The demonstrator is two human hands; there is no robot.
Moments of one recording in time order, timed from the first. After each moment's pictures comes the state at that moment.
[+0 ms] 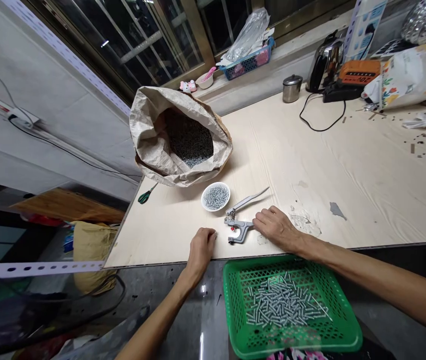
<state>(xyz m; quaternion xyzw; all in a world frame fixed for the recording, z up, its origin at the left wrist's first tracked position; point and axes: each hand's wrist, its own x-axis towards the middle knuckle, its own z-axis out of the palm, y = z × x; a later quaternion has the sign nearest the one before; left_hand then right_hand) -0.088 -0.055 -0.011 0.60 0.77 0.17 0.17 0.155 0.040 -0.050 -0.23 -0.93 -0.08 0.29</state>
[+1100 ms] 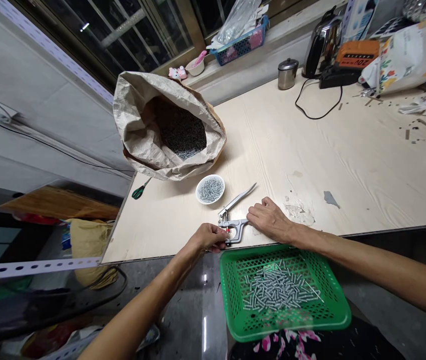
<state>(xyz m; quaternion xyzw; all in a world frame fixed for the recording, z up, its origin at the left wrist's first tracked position) -0.052 -0.023 0.018 0.29 0.78 0.09 0.55 0.153 0.040 -0.051 -0.23 -0.95 -0.02 0.21</state>
